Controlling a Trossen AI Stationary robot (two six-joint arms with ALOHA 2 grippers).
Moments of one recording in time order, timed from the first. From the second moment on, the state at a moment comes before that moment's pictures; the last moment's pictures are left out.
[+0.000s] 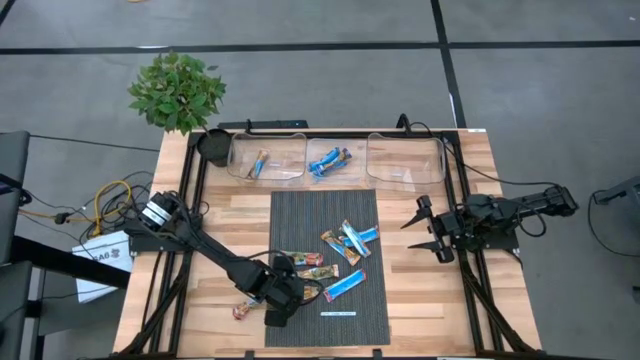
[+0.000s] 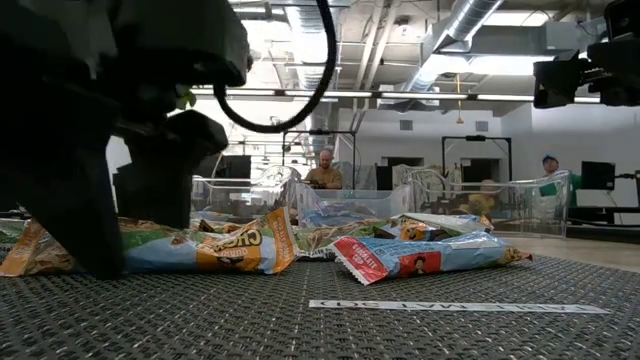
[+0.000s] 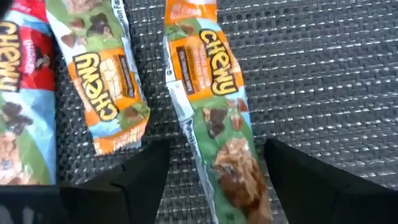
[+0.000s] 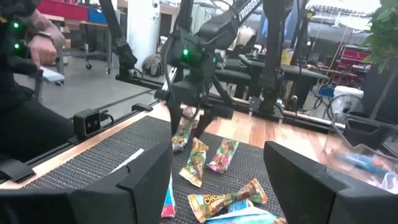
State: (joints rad) left arm -0.55 1.90 1.15 -0.45 -0.16 -0.42; right arm 0.21 0.06 0.01 0.03 -0.13 -0.21
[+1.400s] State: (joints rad) left arm -0.45 1.74 1.16 -0.48 -0.34 -0.44; right arm 0.21 0.07 0.01 0.03 -0.13 -0.21
